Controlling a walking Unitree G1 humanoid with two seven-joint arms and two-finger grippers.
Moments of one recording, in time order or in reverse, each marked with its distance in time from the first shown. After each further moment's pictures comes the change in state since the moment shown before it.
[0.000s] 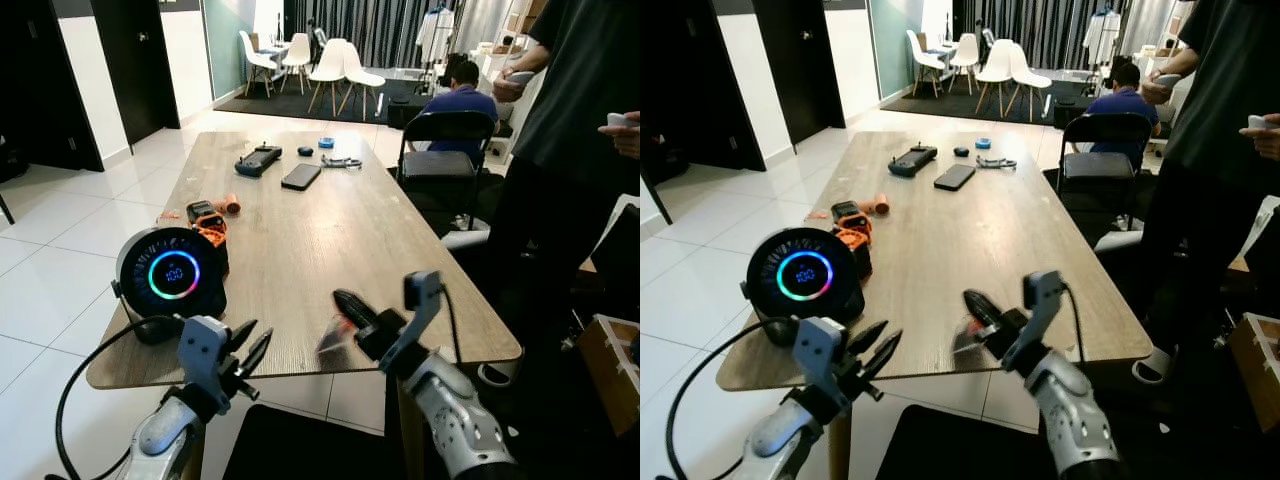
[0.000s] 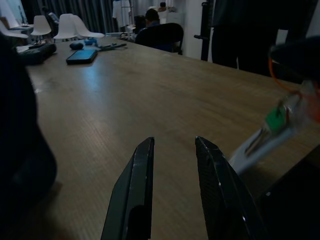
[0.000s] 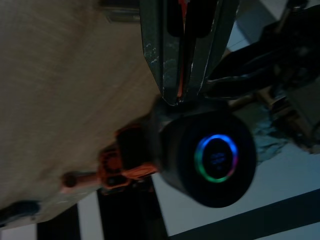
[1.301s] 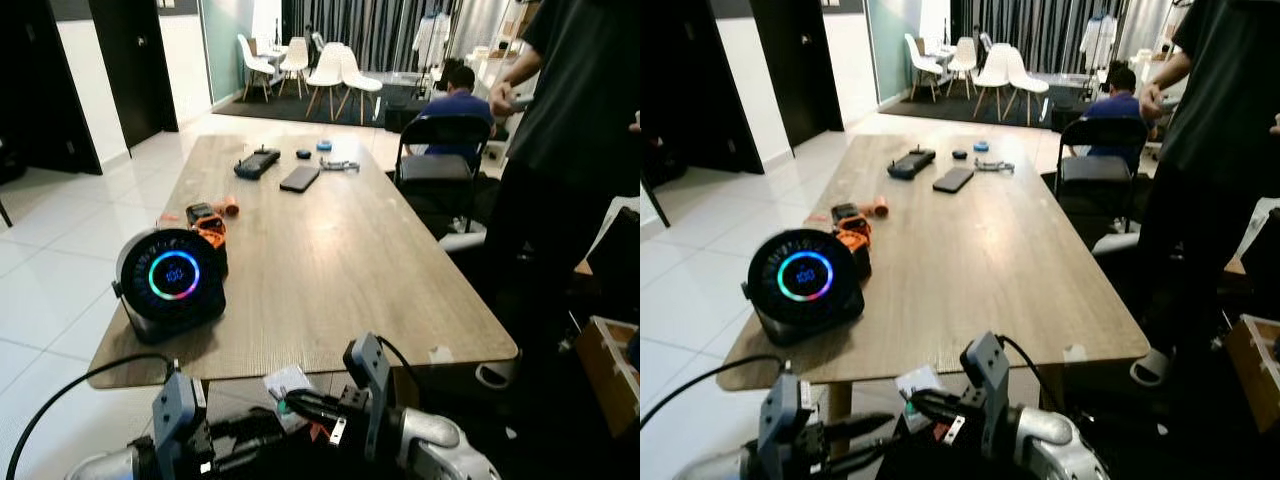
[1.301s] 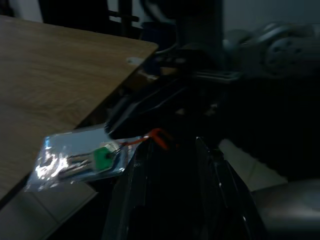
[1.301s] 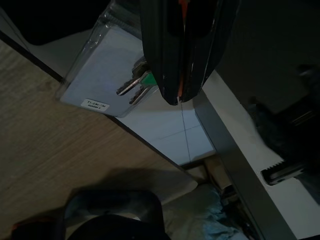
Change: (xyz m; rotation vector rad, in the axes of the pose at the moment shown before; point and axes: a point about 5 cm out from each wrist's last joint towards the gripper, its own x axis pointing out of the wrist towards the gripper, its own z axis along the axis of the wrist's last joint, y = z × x) left arm -0.074 -0.023 0.017 -0.136 0.154 -0.674; right arm -0.030 0.036 -0.048 -0.037 0.348 0.289
